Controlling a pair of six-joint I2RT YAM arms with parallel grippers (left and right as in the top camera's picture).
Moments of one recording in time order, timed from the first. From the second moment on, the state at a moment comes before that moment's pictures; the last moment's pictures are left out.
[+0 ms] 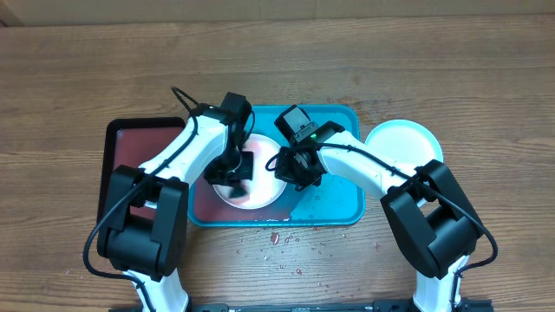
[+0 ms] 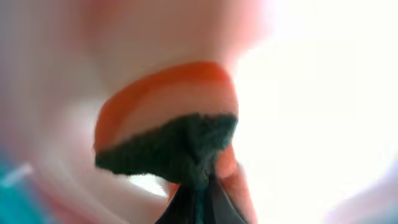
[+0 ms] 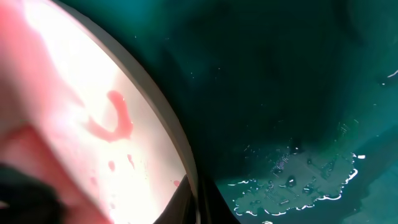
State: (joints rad) left arm -0.32 1.92 1.28 -1.01 0.18 -0.22; right arm 0.64 2.00 1.32 -0.67 -0.22 0.87
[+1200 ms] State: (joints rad) left arm -0.31 1.93 1.78 -1.29 -0.10 -0.29; right arm 0.64 1.76 1.32 -0.84 -0.06 0.77
